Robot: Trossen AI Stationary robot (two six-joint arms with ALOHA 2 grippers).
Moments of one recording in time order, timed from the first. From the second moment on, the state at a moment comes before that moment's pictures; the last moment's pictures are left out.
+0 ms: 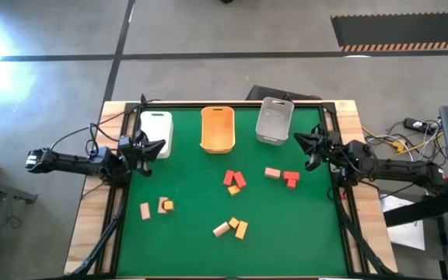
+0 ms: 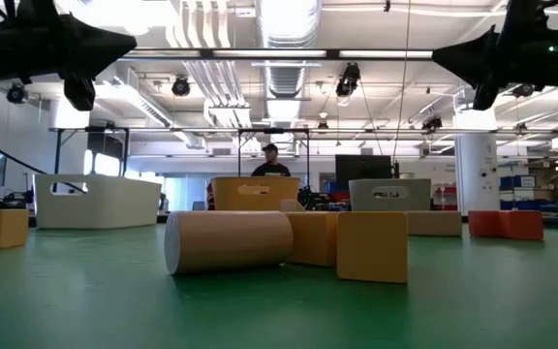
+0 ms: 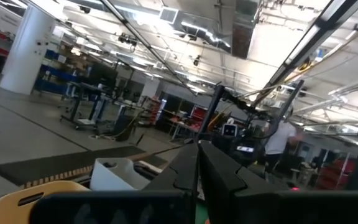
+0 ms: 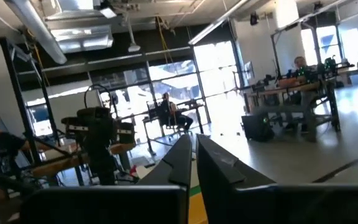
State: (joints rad) left arm -0.08 0.29 0.00 0.62 -0.46 -0.22; right arm -0.21 0.38 0.04 0.61 0.16 0.16
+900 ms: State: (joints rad) left arm -0.08 0.27 0.00 0.63 -0.53 -0.17; right arm -0.11 0.95 0.62 -0.29 0.11 0.11
